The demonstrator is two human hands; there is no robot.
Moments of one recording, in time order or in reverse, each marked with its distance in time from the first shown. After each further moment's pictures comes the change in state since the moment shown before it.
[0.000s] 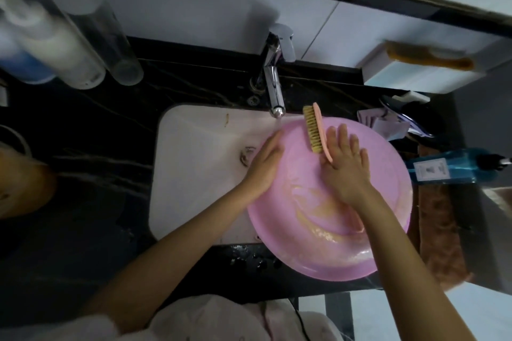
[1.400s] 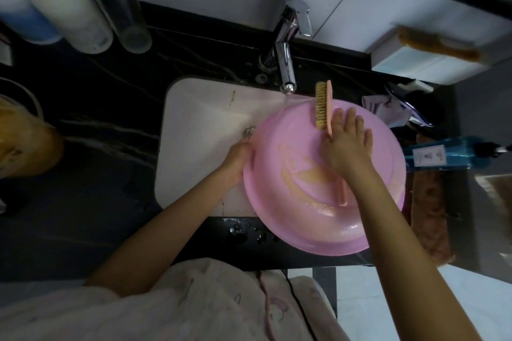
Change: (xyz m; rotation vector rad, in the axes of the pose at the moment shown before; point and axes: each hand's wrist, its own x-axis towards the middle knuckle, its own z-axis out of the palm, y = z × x) left_hand -0.004 -0.064 -0.036 -0.410 0.189 -0.479; right_hand -0.005 -0.022 -0.002 -0.120 -0.001 0.116
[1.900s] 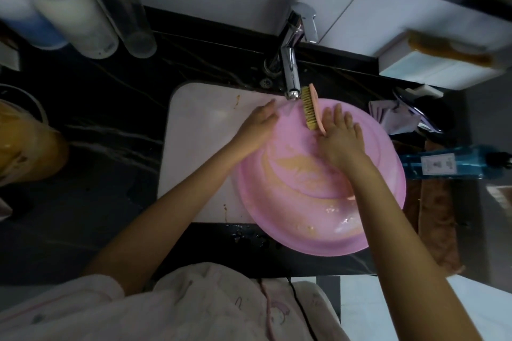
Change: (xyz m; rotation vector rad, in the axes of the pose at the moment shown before) left_hand -0.010 0.074 0.027 0.632 -0.067 0.510; right_hand 0.021 -0.016 -0.007 -0.032 -0.098 -0.114
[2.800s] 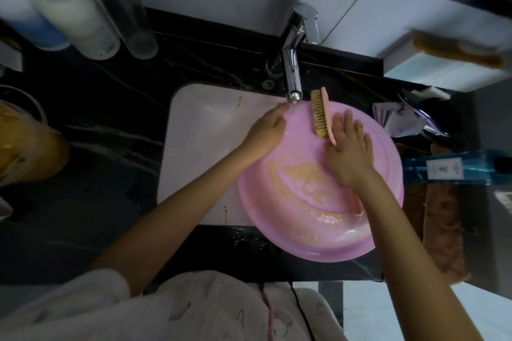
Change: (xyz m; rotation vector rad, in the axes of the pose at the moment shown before) left_hand -0.006 0.010 0.012 0.108 0.002 0.046; right_hand -0.011 0.019 0.011 0.095 0.085 -0.050
